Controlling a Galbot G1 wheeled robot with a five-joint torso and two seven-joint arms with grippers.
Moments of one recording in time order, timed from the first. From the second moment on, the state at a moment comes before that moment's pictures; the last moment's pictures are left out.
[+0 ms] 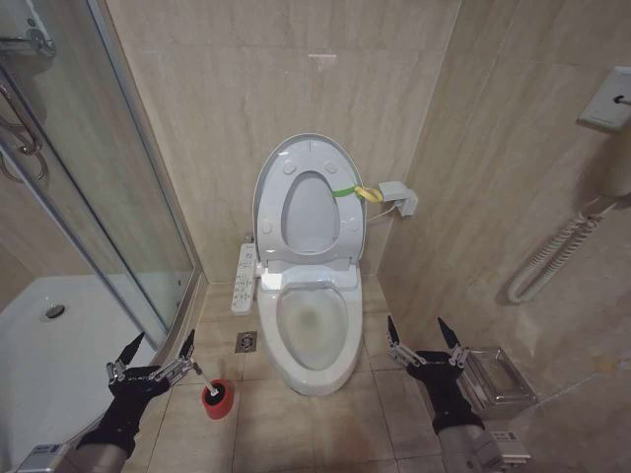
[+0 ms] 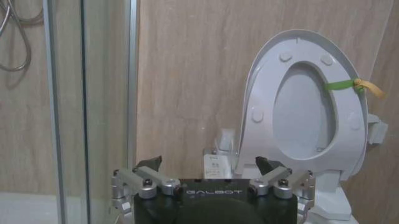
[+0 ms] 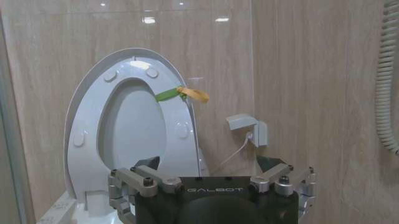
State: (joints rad) left arm 1.86 -1.29 -0.80 -2.44 -0.47 0.12 -0.01; right arm -1.80 1.49 0.49 2.41 0.09 0.00 0.13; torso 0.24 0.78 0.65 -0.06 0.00
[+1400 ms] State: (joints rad) left arm 1.86 -1.29 -0.80 -2.44 -0.47 0.12 -0.01; right arm -1.80 1.49 0.49 2.41 0.09 0.00 0.13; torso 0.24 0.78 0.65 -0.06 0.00
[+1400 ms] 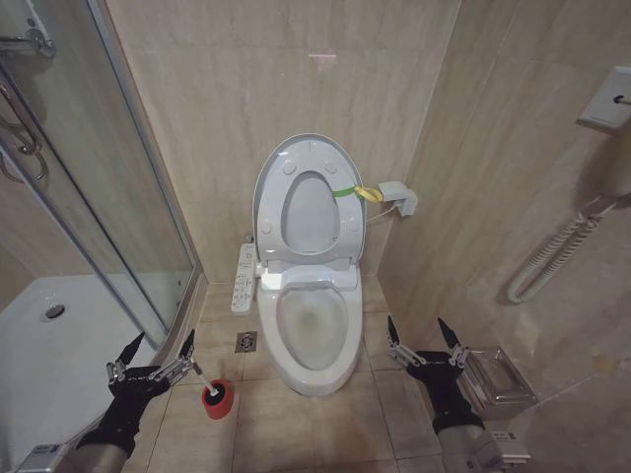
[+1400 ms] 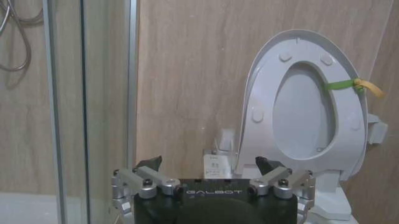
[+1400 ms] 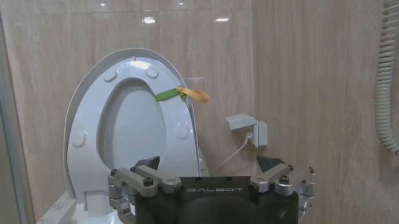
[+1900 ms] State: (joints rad) left arm 1.86 -1.29 -0.80 -2.44 -0.47 0.12 -0.01; right arm -1.80 1.49 0.49 2.41 0.09 0.00 0.13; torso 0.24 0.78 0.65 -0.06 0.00
